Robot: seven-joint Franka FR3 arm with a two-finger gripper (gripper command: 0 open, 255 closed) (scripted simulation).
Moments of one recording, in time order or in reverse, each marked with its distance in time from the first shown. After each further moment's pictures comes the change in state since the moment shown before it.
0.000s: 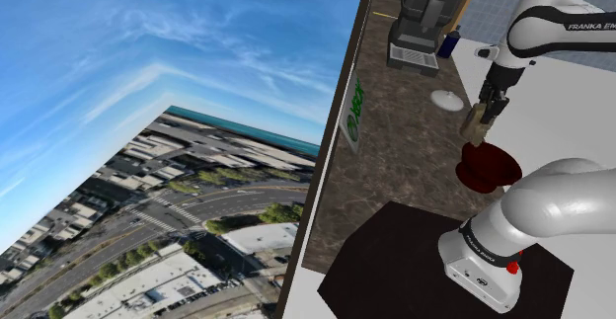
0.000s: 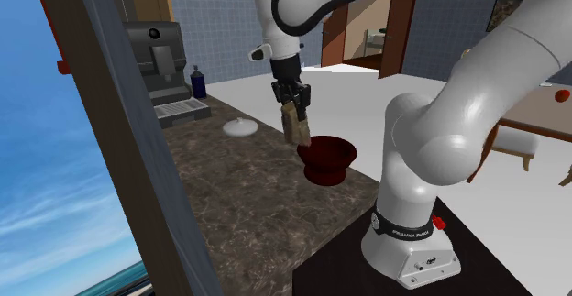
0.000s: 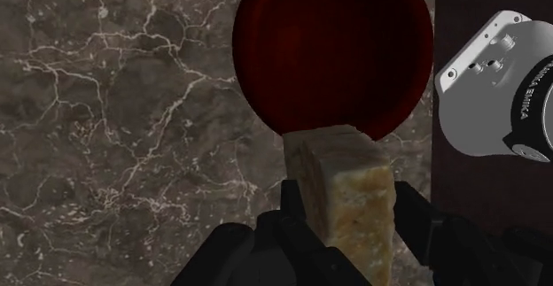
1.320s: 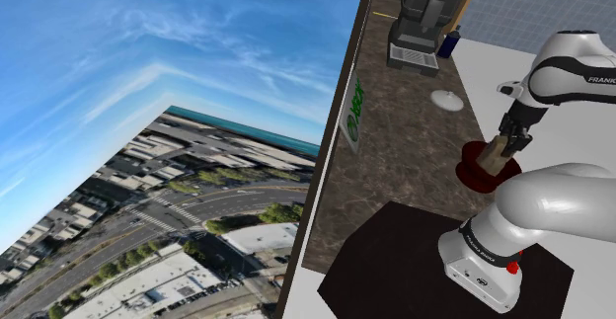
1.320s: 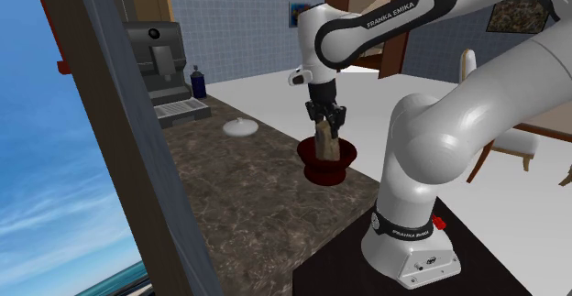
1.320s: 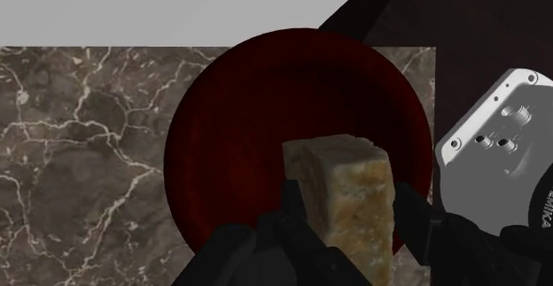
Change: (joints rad) arm -0.184 -0.193 -0.149 -0.251 -0.227 0.082 -0.105
